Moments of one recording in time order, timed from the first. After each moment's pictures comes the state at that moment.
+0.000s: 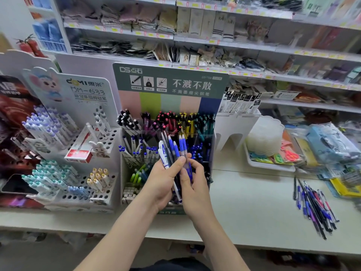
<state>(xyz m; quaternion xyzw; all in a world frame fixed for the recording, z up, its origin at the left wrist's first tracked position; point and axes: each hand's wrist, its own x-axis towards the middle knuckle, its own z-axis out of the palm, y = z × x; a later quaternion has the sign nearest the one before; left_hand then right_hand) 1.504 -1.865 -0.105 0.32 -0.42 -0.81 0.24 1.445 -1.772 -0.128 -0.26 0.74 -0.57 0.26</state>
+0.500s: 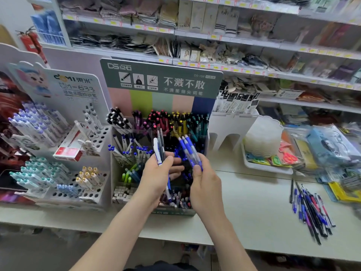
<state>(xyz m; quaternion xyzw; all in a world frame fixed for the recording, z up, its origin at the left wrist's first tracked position) 1.475 -1.866 -0.114 0.40 -0.47 -0.73 0.28 1.392 -1.755 -0.116 -0.34 0.82 -0.45 0.10</state>
